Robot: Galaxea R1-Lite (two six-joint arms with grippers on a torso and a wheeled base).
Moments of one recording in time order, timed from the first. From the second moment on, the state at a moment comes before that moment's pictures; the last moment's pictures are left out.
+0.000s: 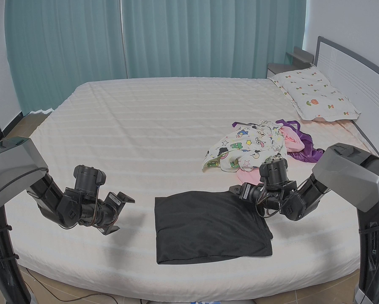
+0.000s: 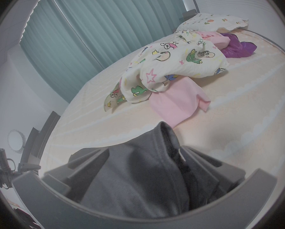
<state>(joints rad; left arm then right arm) -0.21 2.13 -0.78 -0.50 -0.16 -1.17 0.38 2.43 -1.16 -0.68 -0.05 0.57</state>
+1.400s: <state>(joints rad) -0.21 2.13 -0.78 -0.50 -0.16 -1.17 0.30 2.44 -1.14 -0.68 -0.06 0.67</state>
